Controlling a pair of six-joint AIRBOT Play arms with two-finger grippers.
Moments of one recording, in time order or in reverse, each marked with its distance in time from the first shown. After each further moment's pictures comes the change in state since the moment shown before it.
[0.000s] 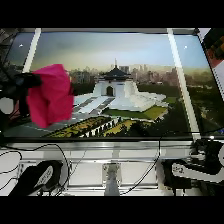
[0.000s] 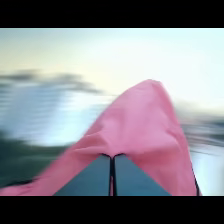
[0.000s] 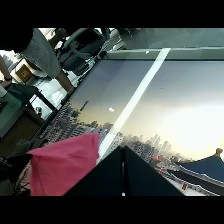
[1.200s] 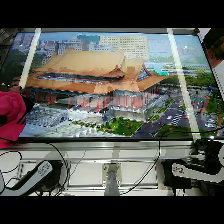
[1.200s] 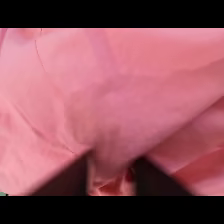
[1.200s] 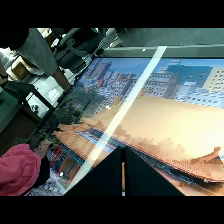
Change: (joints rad) left arm 0.688 -0.254 -0.065 0.690 -0.264 0.201; right arm 0.000 0.000 0.000 -0.014 0.008 -0.003
